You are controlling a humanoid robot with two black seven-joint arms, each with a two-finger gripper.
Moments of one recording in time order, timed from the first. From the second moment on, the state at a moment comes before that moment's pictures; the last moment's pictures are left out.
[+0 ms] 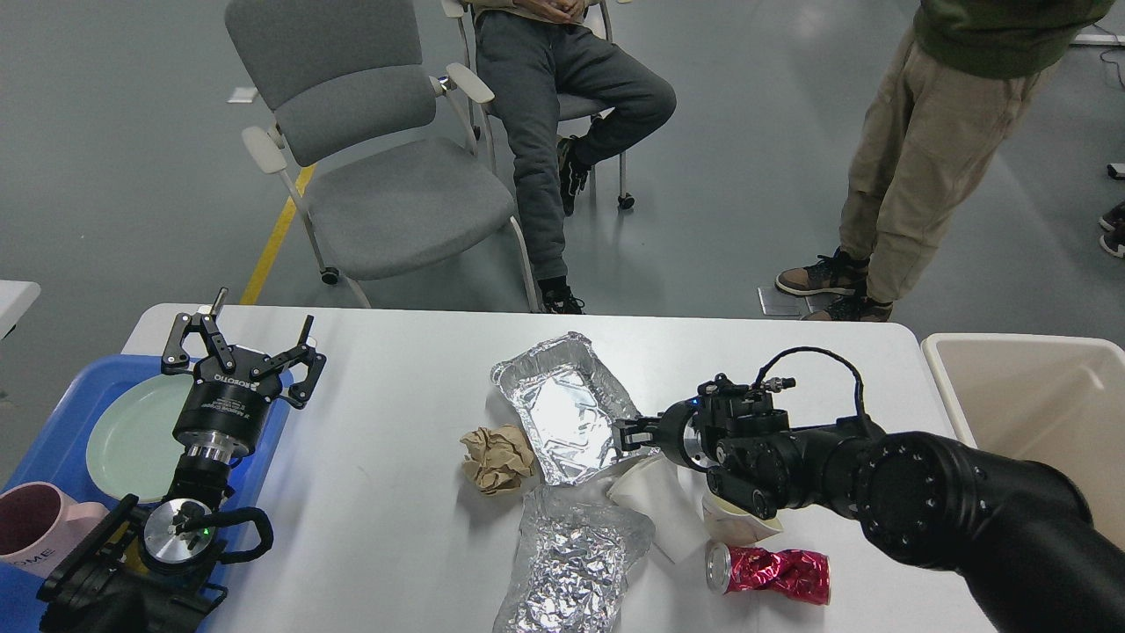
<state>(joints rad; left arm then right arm) -0.34 0.16 -1.32 -0.69 0.04 -0.63 -0.20 1.04 0.18 -1.04 0.45 -0.39 -0.04 0.11</state>
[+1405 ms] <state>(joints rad) -0.34 0.16 -1.32 -0.69 0.04 -0.63 -0.20 1.99 -0.21 -1.20 1.23 0.04 0.41 -0.02</state>
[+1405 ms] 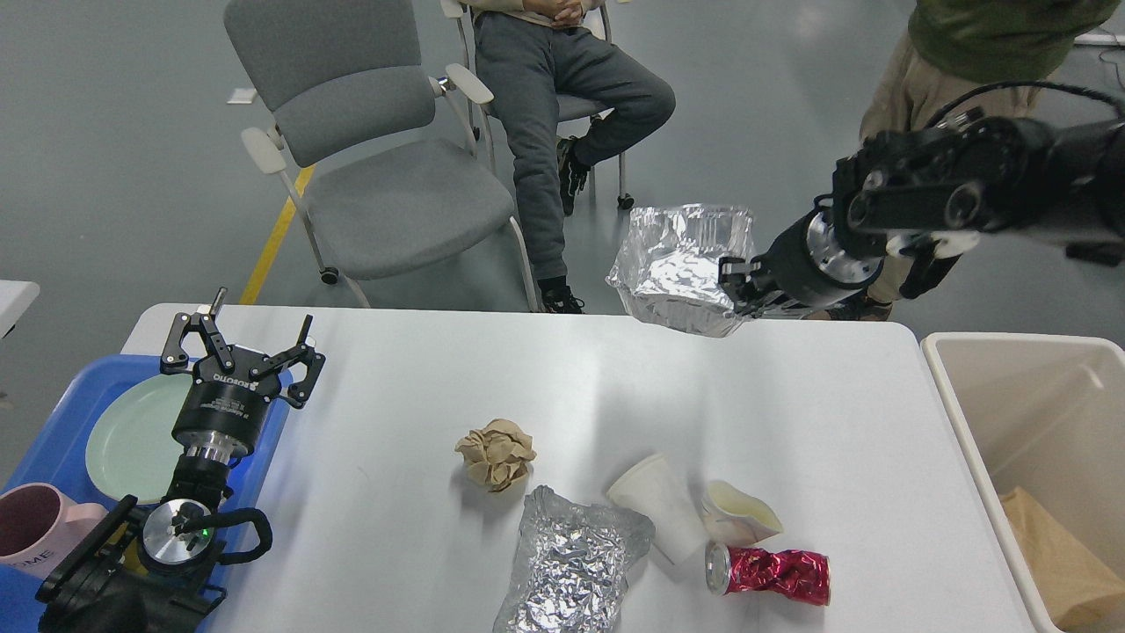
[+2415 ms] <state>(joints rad) -0.34 0.16 -1.32 -0.69 0.04 -0.63 -0.20 1.71 -0.86 -1.33 1.02 -0.03 0.34 -0.16</state>
